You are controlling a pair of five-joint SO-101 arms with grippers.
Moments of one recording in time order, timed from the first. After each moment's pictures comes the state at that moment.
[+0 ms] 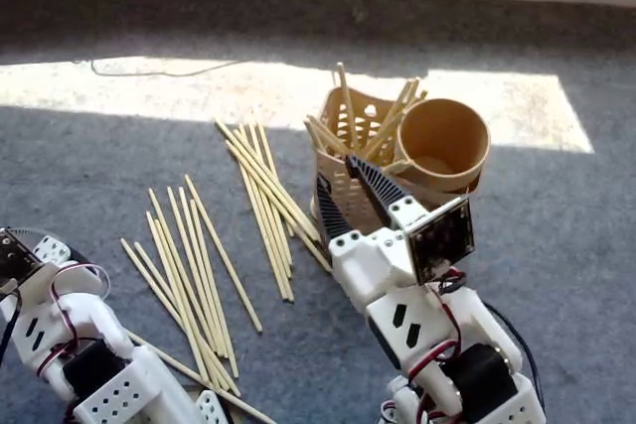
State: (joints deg) left arm -47.6 -103.6 96.0 34.4 8.8; right arm -37.2 -88.3 61.5 41.7 2.2
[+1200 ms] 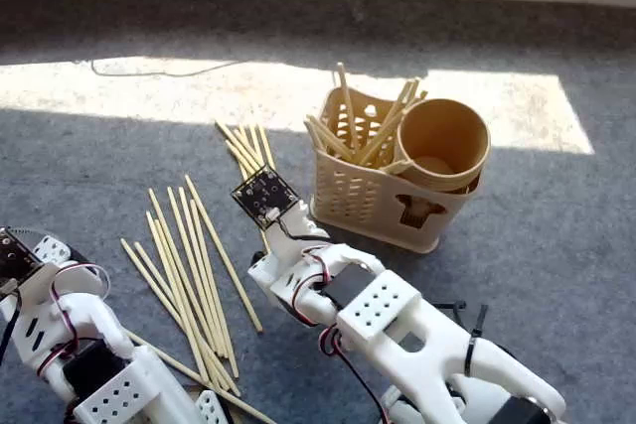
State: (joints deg) left arm -47.6 -103.6 96.0 34.4 8.8; right arm -50.9 -31.5 60.3 29.4 2.2
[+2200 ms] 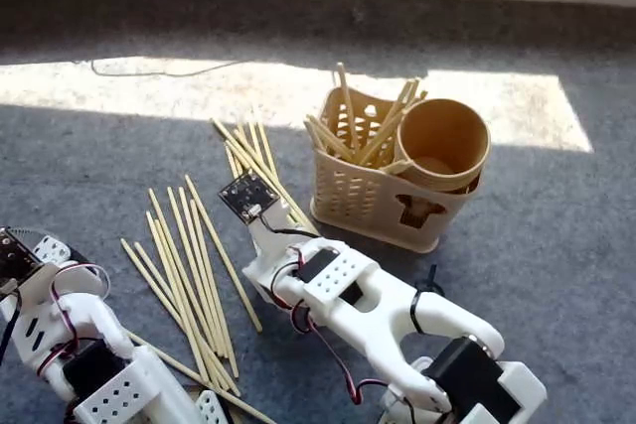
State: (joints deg) left arm -47.6 -103.6 96.0 34.4 8.8; right arm -50.8 -9.4 54.6 21.1 2.2
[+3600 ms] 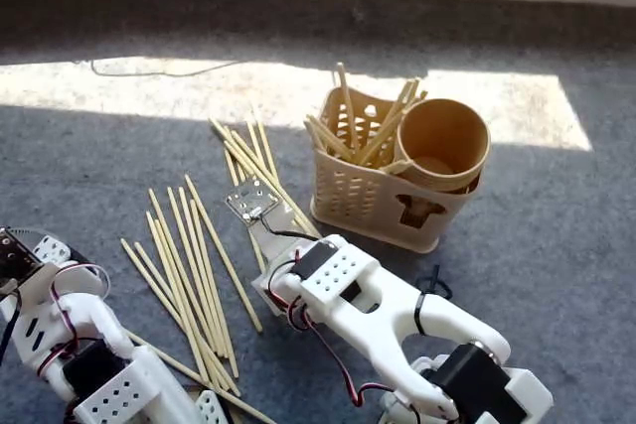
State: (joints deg) left arm -47.6 -103.6 96.0 34.4 8.8; right arm -51.2 -12.1 51.3 38.9 -0.4
